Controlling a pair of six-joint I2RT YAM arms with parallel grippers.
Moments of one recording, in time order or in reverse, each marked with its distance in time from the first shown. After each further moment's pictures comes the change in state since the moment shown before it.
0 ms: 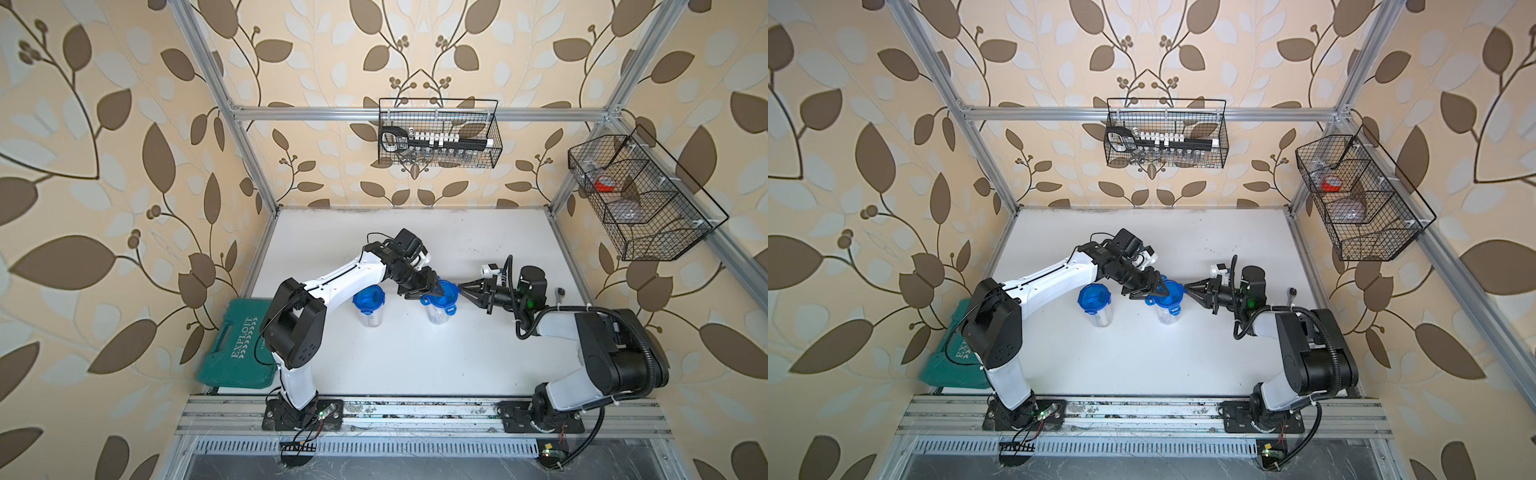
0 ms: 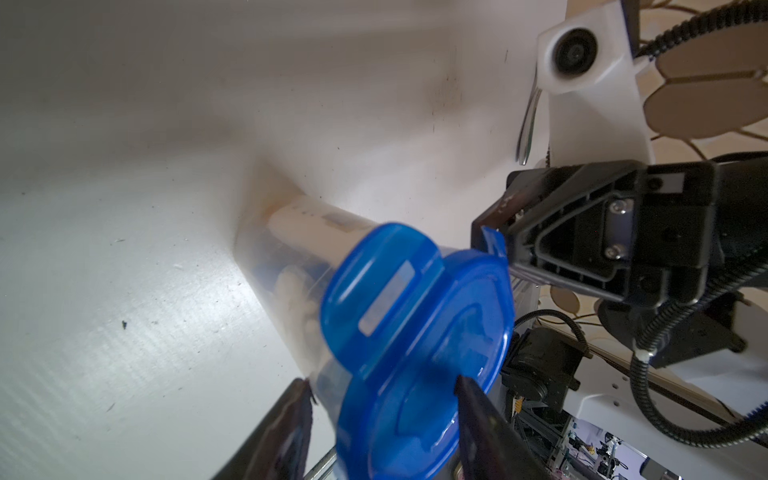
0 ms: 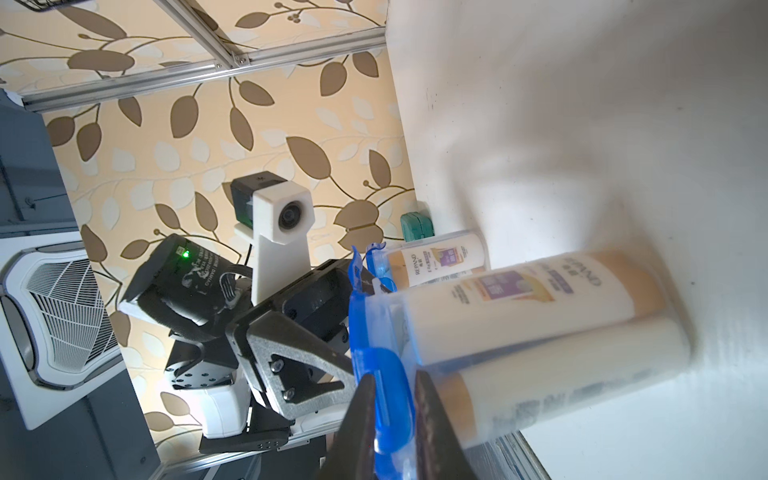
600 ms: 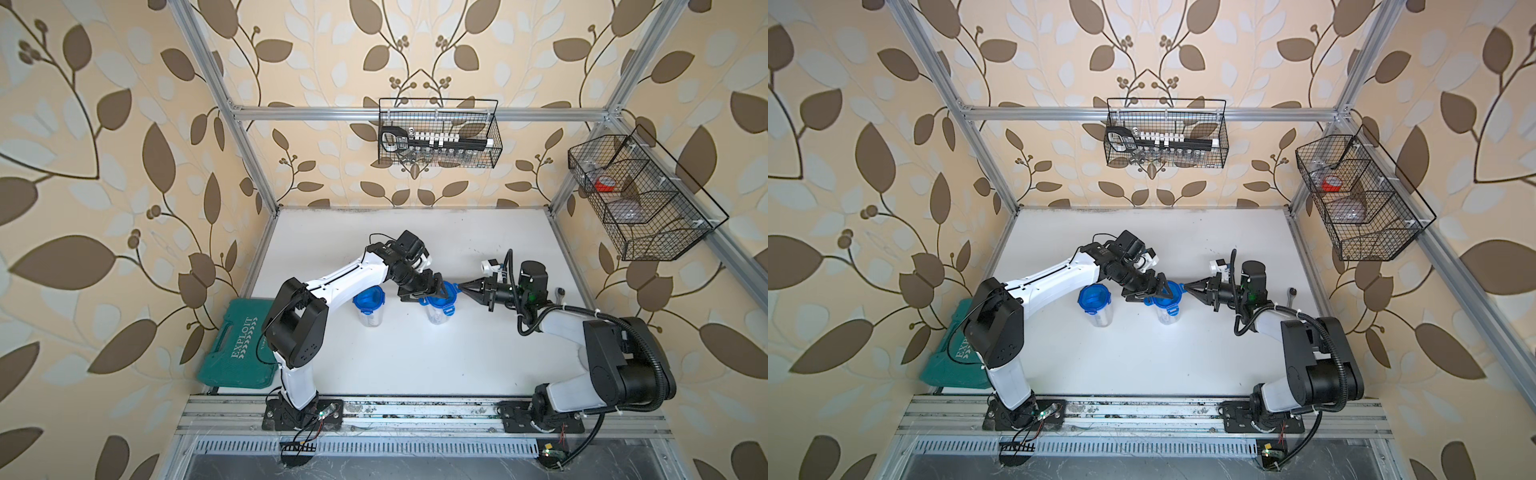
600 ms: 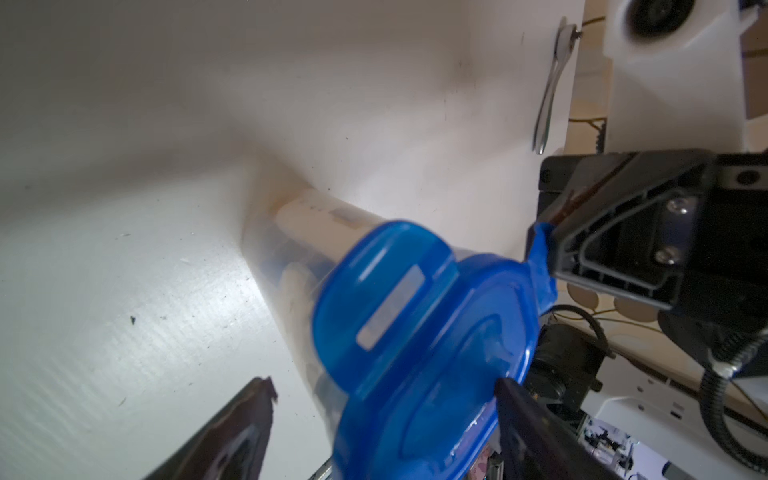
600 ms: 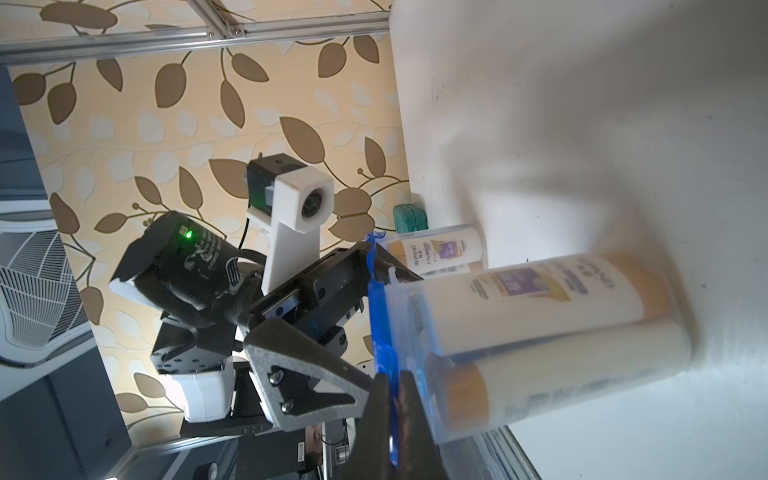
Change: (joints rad) left arm -0.013 0.006 0.016 -0.047 -0.039 0.025; right arm 0.009 -0.071 0.072 -0.244 -0.017 -0.177
